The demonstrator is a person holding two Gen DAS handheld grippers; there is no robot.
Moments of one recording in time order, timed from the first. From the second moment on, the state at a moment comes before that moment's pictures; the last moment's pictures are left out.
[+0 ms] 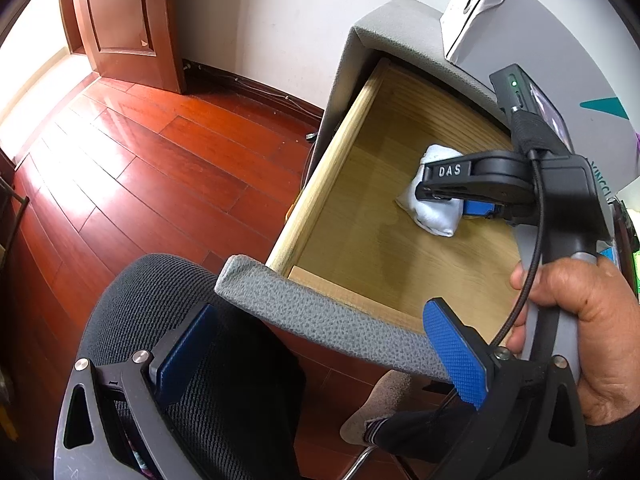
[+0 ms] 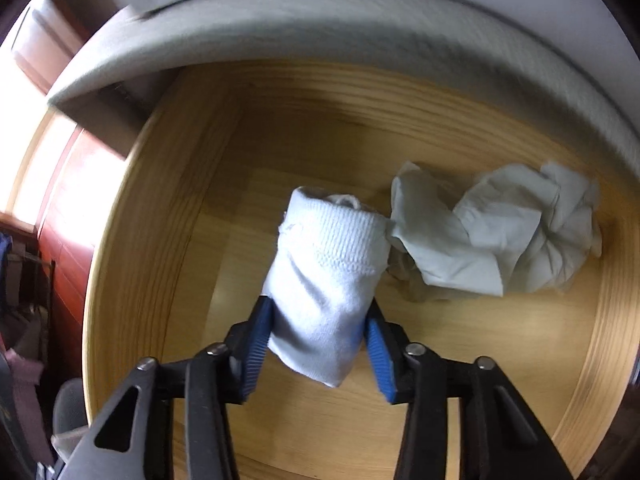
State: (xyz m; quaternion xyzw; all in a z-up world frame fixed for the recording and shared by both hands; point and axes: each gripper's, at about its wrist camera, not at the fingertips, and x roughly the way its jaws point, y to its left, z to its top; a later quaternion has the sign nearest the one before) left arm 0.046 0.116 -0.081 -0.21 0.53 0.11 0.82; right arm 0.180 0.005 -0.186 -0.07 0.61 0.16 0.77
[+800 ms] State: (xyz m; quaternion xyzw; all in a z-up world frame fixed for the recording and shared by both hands) left arm 0.045 0.113 -0.081 -0.19 0.52 0.12 0.82; right arm 0.098 -0.116 0.066 0.03 0.43 0.28 0.86
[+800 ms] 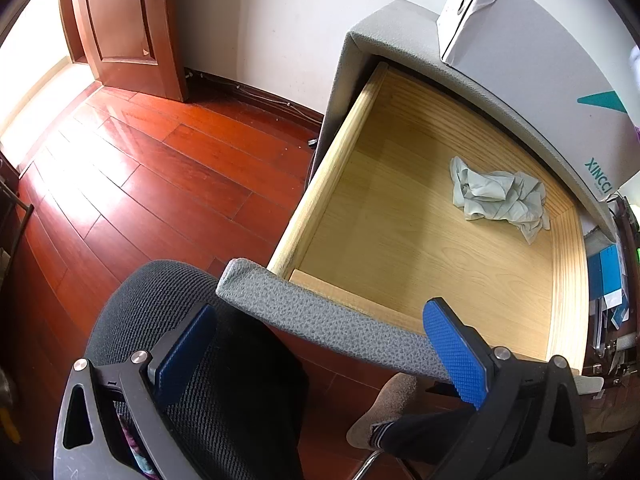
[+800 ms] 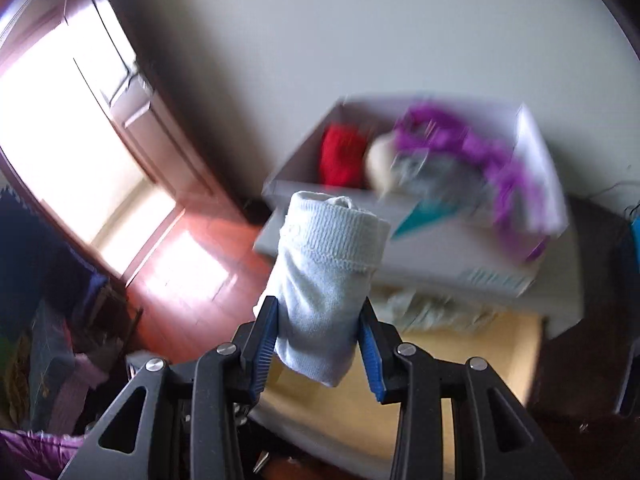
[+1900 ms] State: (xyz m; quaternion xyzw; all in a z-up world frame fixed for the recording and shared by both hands) left arm 0.047 0.109 -0.083 -0.18 0.52 0.12 0.83; right arm 0.292 -0.197 0.073 0.01 0.35 0.10 0.93
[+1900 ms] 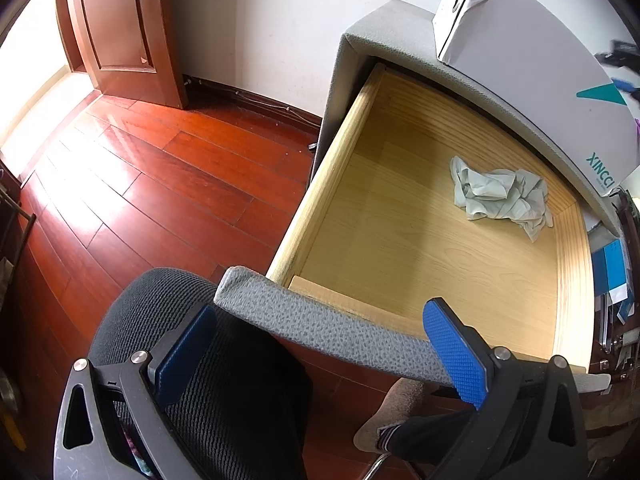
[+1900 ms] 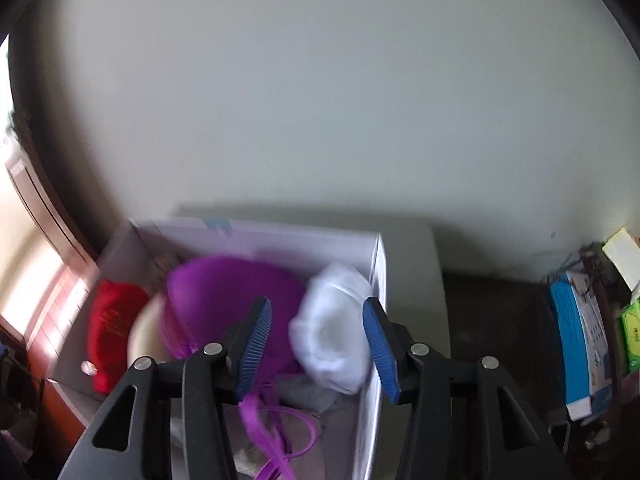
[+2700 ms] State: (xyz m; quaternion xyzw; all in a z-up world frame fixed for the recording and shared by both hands) left arm 0.046 0.109 -0.085 -0.18 0.51 0.12 0.83; right arm 0.127 -0.029 -0.185 -0.61 0.32 0.28 0.67
